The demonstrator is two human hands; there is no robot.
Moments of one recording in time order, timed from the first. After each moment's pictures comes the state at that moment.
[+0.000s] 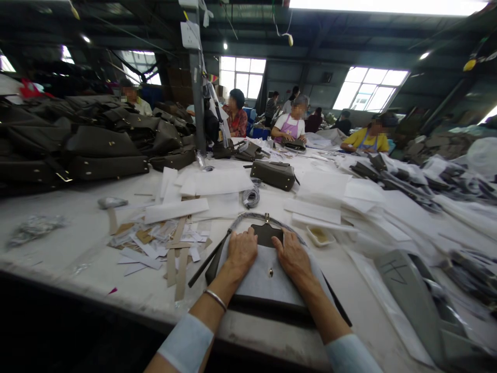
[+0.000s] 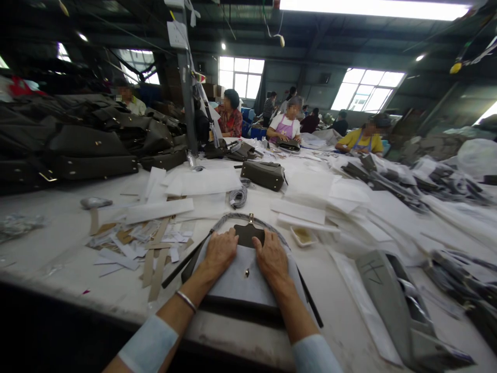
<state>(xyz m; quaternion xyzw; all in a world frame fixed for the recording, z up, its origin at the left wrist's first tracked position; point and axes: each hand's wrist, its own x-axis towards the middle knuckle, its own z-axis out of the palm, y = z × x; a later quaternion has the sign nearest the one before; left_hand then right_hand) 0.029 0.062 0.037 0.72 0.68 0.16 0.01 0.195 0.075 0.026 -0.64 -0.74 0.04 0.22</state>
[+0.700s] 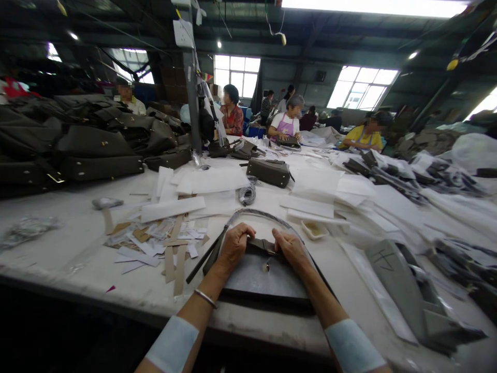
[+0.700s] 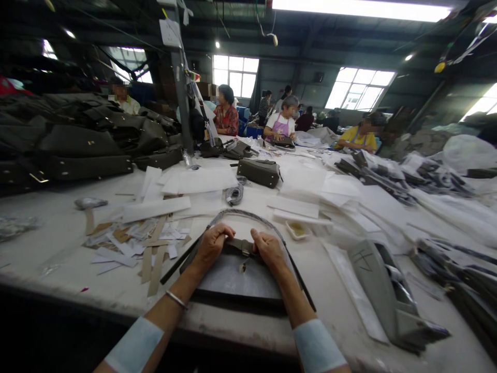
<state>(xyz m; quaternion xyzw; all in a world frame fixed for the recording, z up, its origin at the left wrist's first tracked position) 0.006 0.049 0.045 0.72 0.53 0.41 0.16 0.205 0.068 0.046 -0.53 -0.73 0.26 0.33</state>
